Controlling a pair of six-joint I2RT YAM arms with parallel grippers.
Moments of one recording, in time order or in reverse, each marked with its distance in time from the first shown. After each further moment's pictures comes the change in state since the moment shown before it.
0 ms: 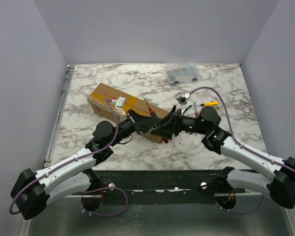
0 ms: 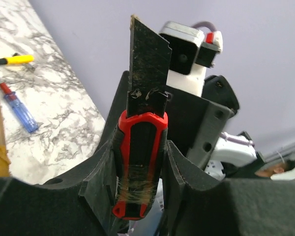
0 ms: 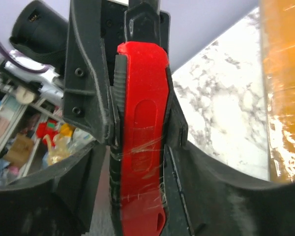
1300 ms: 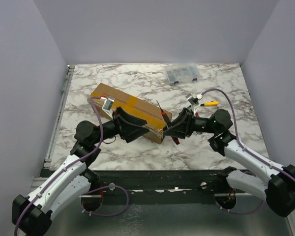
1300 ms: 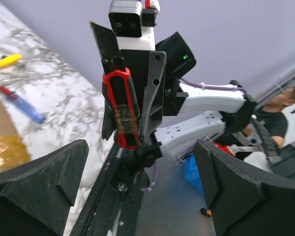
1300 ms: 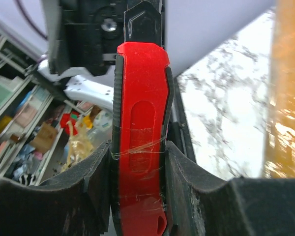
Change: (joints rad) left arm 0.288 -0.213 -0.006 -0.180 0.472 0.137; right arm -0.210 -0.069 -0.130 0.105 -0.243 0.086
